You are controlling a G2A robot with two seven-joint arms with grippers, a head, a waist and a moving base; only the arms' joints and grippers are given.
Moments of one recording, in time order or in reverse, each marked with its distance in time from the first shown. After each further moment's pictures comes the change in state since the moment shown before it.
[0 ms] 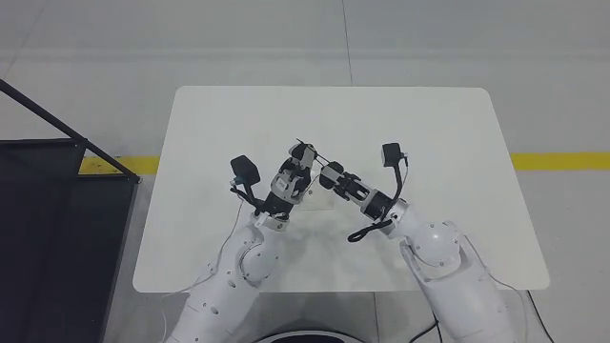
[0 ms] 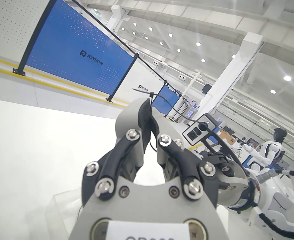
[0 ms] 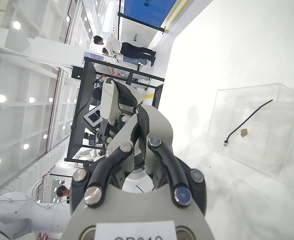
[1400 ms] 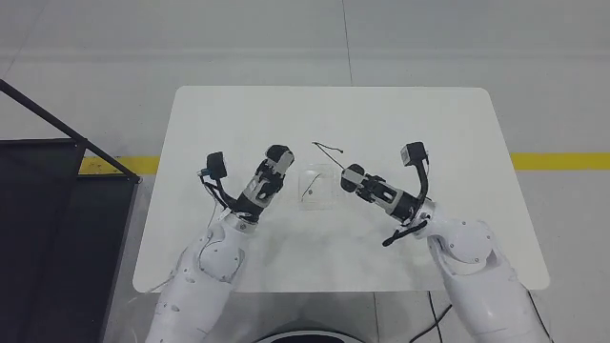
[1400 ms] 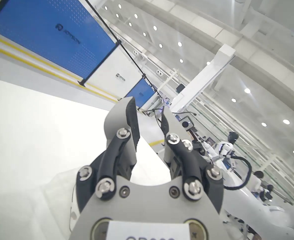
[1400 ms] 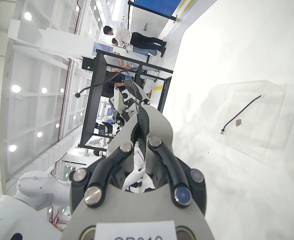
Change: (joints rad) left arm 0.062 0.062 -0.192 -0.055 -0.425 -0.300 -0.467; right arm -0.031 0.035 0.160 0.018 0.116 -0.087 0.257
